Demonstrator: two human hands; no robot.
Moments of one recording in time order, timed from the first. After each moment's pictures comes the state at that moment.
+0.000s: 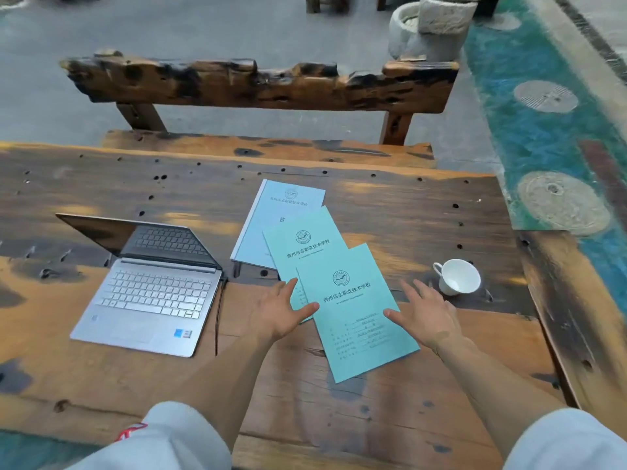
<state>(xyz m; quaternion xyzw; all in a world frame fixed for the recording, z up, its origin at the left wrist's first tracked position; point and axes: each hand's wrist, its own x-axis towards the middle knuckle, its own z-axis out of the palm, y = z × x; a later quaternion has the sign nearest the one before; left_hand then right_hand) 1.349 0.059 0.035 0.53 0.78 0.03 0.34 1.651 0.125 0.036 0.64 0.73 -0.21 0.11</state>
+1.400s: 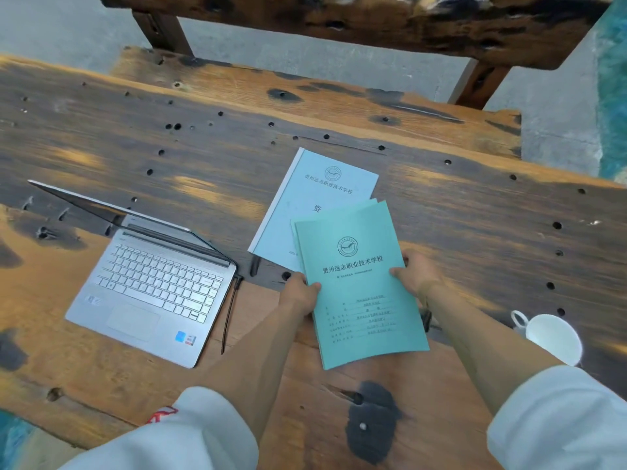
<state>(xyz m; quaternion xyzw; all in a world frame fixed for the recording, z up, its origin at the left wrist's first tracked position) 1.305 0.173 -0.055 0.19 0.84 0.20 0.47 1.504 0.301 -0.038 0.65 0.63 -0.43 0.05</state>
